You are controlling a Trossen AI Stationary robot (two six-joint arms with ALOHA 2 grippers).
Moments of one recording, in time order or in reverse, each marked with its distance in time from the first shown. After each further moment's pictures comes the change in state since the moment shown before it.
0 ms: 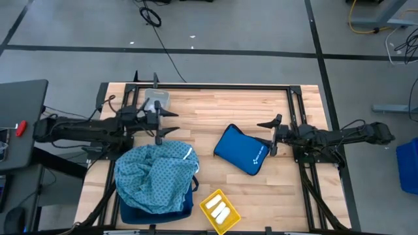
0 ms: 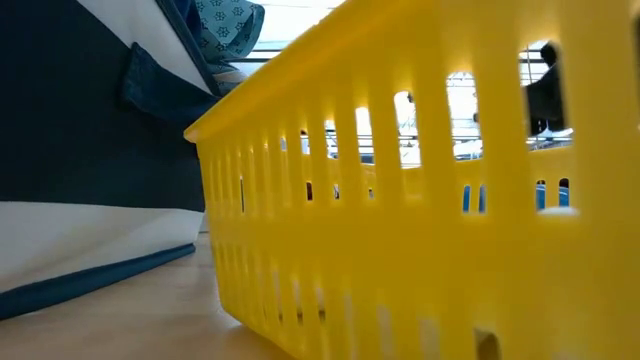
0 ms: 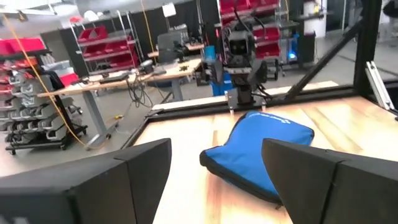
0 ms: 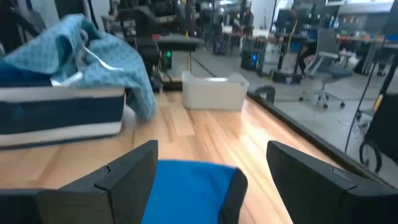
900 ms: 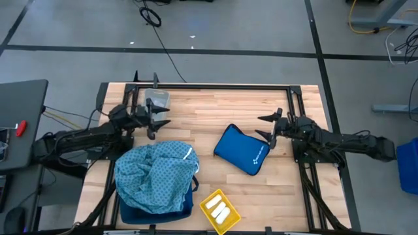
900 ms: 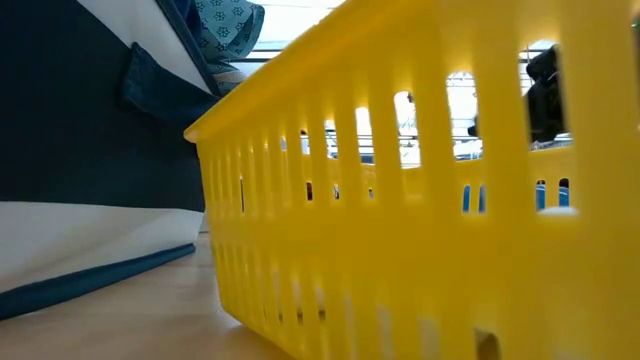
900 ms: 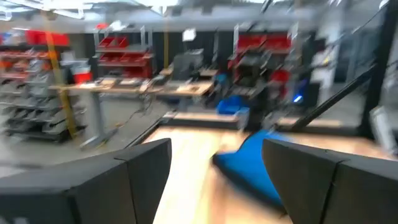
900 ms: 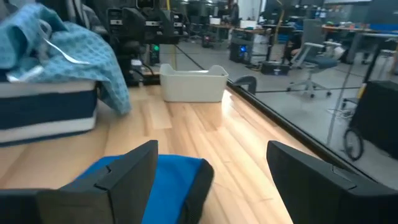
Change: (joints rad) left arm 0.343 -0.145 -0.229 0.217 0.288 -0.221; right arm -0.309 -0.001 0.000 -0.031 -0.260 -0.005
